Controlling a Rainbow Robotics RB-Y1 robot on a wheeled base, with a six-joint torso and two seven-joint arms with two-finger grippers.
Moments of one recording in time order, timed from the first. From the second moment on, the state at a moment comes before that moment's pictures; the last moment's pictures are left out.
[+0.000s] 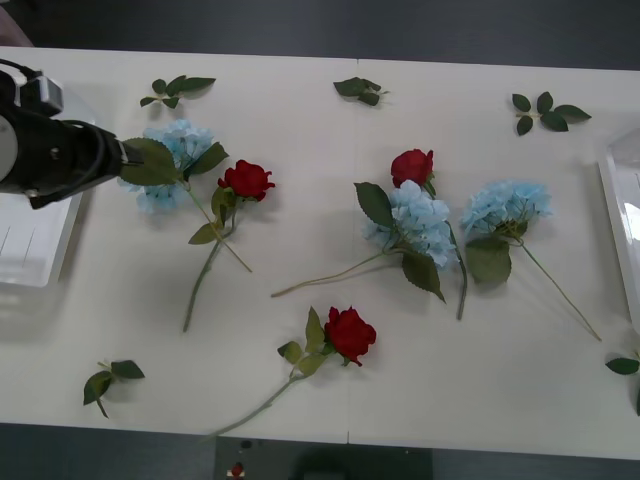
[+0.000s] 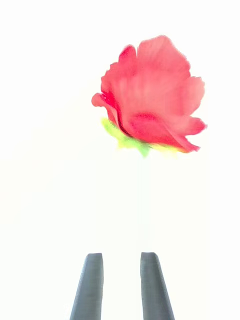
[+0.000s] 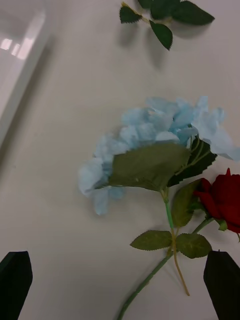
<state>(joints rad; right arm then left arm) -0.49 -0.93 -0.23 -0.89 -0.77 1.08 2.05 -0.45 0.74 -0.06 -1.83 0.68 1.42 -0.85</state>
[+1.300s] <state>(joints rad) -0.49 -0.80 -0.26 -1.22 -0.99 1.65 2.30 -0.63 0.57 -0.43 -1.46 0.38 1.09 -0.59</state>
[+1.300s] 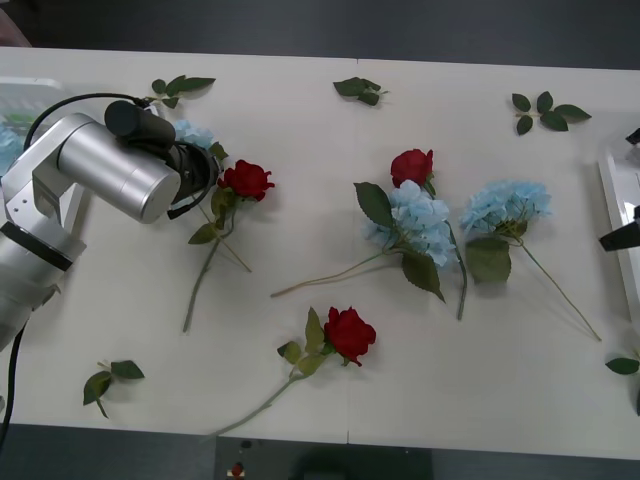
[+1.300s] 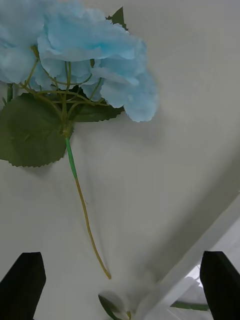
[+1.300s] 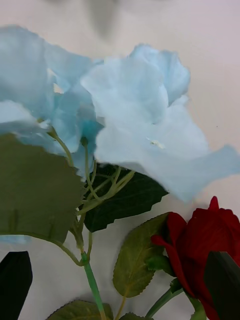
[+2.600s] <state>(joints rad) -0.43 -0.58 -0.11 -1.27 -0.77 1.48 2.32 -0.64 0.56 -0.52 -1.35 0.33 1.08 -0.59</state>
